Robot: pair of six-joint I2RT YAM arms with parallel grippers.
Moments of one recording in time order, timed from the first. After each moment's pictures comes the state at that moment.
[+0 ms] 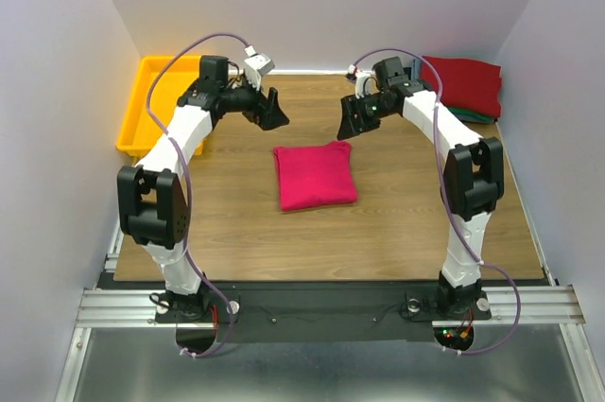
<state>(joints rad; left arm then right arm) -0.18 1.77 1.54 -0.45 0.79 0.27 0.30 2.03 1.79 -0.76 -0.56 -0.07</state>
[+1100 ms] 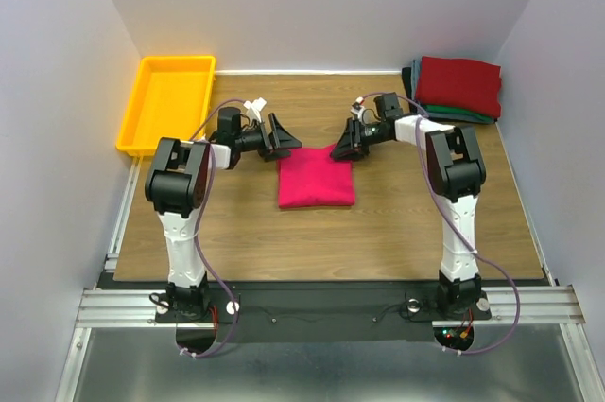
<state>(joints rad) -0.19 2.08 1.10 0.51 0.95 -0.77 0.23 2.30 1.60 -0.32 -1.02 0.44</state>
